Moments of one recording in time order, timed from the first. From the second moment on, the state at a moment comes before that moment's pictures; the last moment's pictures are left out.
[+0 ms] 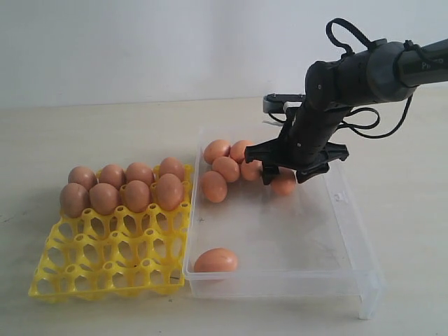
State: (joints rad) left arm -0.05 0.01 0.00 0.09 0.38 0.03; right arm 0.37 2.17 -1.47 0.09 0.66 0.19
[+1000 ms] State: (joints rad) left arm -0.05 0.01 0.00 0.09 0.38 0.03; right arm 0.37 2.14 -1.46 0.11 0.67 0.04
